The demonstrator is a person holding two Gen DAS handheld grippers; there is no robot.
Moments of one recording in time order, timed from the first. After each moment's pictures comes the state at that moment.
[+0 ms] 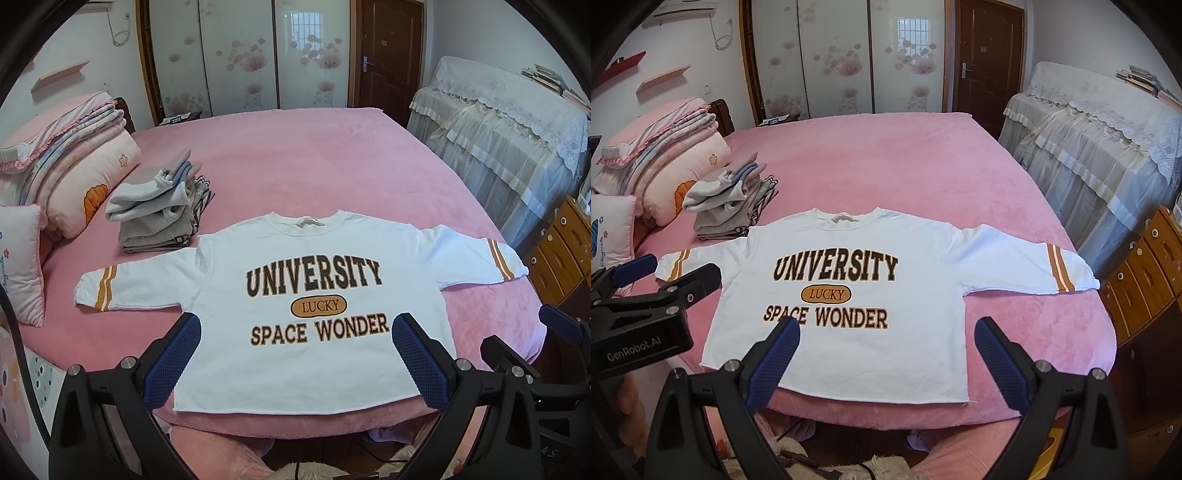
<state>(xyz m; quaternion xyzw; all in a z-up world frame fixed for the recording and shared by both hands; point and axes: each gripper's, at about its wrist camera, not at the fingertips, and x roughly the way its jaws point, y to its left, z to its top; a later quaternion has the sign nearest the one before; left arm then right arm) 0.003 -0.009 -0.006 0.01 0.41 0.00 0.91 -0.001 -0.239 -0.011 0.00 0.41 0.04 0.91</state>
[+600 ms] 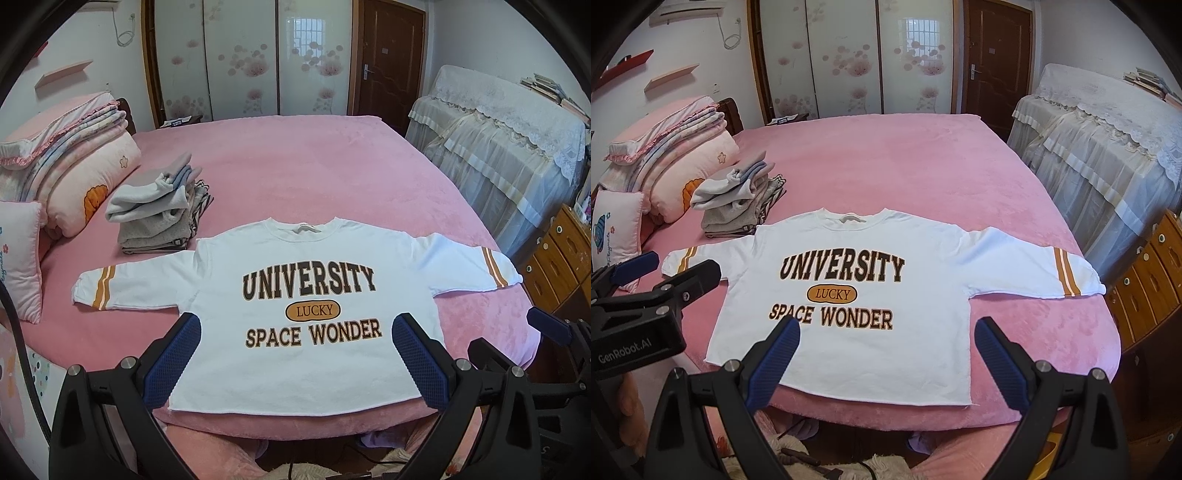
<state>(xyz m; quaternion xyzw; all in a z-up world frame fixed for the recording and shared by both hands) -0.006 -0.010 -0.004 -0.01 0.39 0.00 0.92 0.002 -0.239 -0.010 -0.01 0.41 0.05 0.91</state>
